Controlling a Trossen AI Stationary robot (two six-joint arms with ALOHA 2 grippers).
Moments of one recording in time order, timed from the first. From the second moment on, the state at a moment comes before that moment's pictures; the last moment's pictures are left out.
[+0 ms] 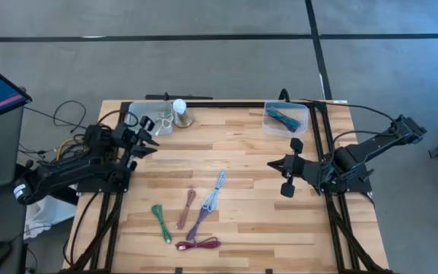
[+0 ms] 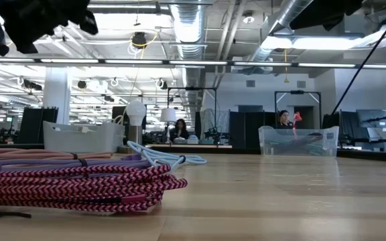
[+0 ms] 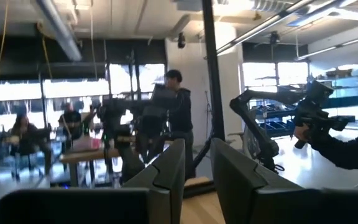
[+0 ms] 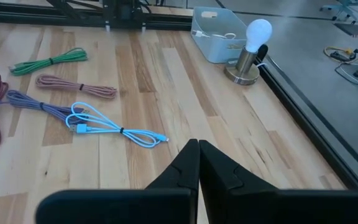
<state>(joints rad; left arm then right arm) 0.64 0.64 0.17 1.09 0.93 -0.36 0.45 0.94 0.78 -0.46 0.71 0.24</state>
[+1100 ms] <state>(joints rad) 0.68 0.13 0.23 0.88 0.85 -0.77 0.46 0.94 0.78 -0.49 0.70 0.30</state>
